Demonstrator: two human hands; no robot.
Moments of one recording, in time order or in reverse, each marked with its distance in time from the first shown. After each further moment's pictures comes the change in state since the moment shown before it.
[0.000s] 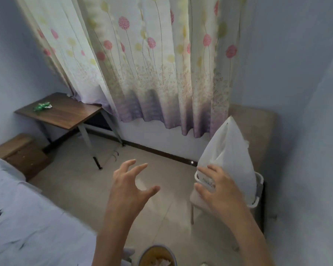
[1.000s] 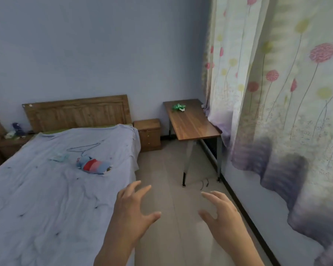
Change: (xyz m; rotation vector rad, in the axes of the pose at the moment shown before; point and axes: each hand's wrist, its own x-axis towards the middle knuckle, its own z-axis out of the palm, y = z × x) left_hand 0.240 -0.129 -0.053 0.208 0.431 -0.698; right_hand 0.421 -0.199 0.210 -0.043 -0.608 -0.748
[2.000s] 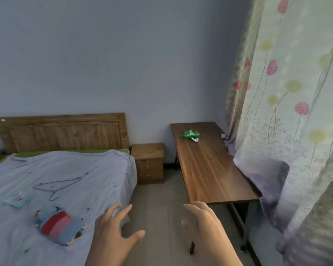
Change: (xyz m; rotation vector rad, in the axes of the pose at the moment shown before) left_hand 0.571 -0.113 0.108 -0.041 0.058 -0.235; right_hand 0.628 -0.031 0.089 -0.101 -0.149 -0.170
